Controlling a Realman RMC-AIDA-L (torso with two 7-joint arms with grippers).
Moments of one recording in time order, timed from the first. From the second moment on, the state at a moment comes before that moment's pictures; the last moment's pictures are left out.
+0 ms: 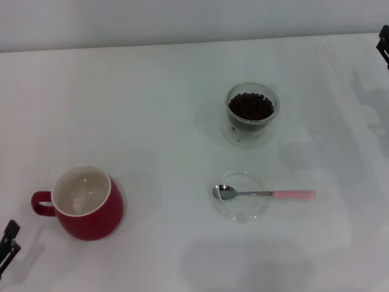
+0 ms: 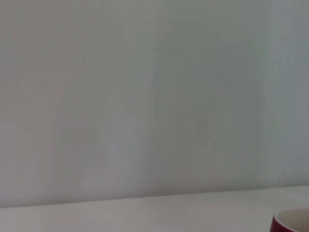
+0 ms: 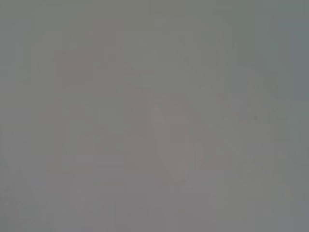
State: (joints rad) left arm -0.02 -2.08 2.84 0.01 -0.93 1.59 -0.29; right arm 0.48 2.02 -0.77 0.01 -0.52 -1.15 0.26
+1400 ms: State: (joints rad) left arm -0.26 -2.08 2.85 -0.02 -0.86 1.30 -0.28; right arm 0.51 2.03 -0.76 -0.01 -0.50 -1.15 0.30
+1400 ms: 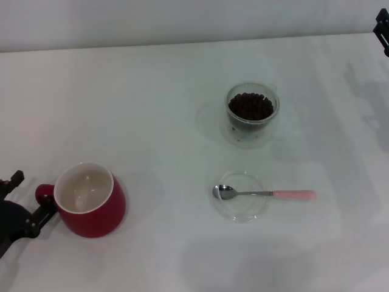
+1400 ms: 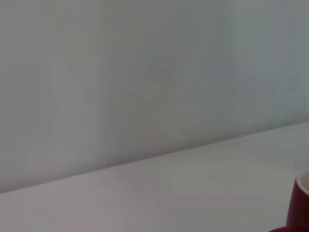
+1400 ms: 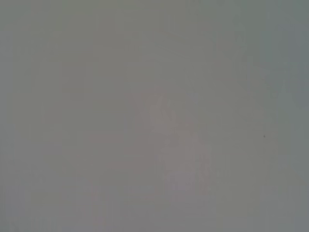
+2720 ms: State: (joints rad) left arm -0.28 -2.09 2.85 0.10 -0.89 1.24 -0.14; right arm 0.50 2.02 -0.77 -0.01 -0.50 -1.15 0.30
